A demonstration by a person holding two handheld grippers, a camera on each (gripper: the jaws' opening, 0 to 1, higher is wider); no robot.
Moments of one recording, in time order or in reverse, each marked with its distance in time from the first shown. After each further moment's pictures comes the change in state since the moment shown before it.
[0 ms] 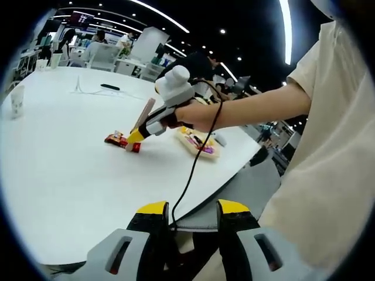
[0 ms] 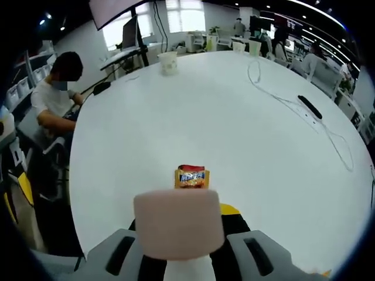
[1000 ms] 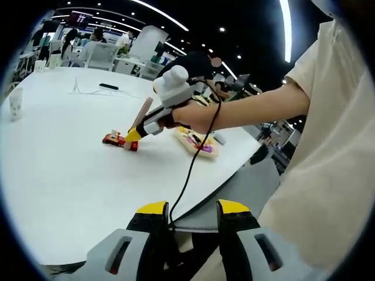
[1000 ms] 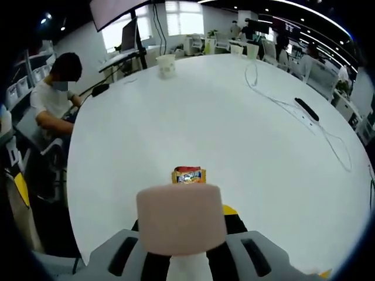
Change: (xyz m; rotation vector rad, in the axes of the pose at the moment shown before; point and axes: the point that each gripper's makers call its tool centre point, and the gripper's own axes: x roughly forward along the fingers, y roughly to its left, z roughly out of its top) left arm 0.002 -0.006 0.002 0.009 0.015 0.001; right arm -0.001 -0.003 0.003 0.000 -0.029 -0.022
